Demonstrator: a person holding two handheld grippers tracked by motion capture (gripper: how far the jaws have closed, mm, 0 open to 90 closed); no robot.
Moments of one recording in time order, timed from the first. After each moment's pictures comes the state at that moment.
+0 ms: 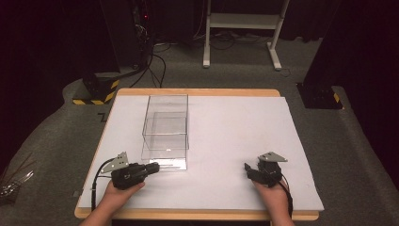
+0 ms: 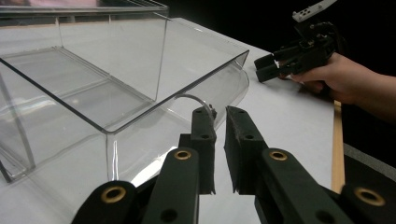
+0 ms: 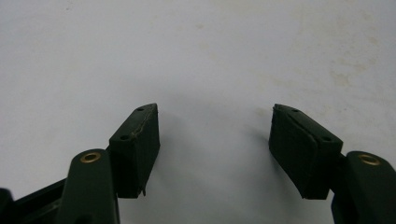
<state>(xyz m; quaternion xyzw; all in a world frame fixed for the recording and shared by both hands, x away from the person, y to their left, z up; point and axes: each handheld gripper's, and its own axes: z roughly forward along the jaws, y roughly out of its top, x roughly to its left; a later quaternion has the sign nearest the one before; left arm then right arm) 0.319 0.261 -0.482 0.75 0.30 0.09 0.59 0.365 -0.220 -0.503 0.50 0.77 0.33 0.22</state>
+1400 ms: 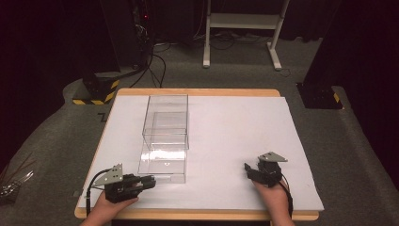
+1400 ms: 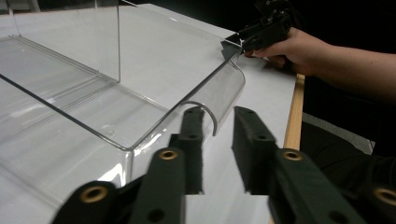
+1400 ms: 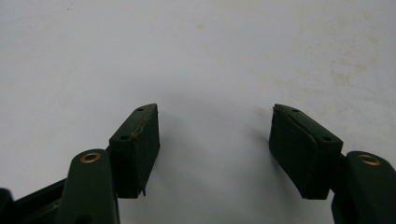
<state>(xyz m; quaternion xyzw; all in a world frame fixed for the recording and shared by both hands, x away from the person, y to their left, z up) 0.289 0.272 -0.480 0.77 0.25 0.06 0.58 0.365 -0.220 -0.503 0.50 0.77 0.33 0.22</state>
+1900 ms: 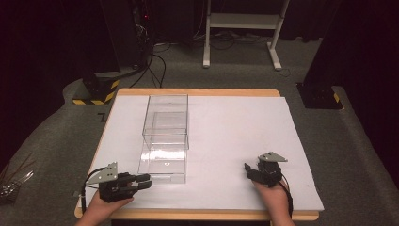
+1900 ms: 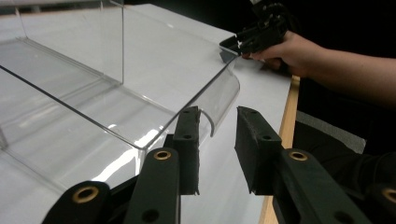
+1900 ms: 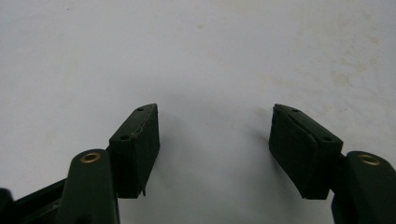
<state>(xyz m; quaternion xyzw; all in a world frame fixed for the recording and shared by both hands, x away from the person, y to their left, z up) 0.285 0.284 -0.466 0.77 0.26 0.06 0.59 0.365 -0.220 -0.503 0.50 0.77 0.33 0.22</state>
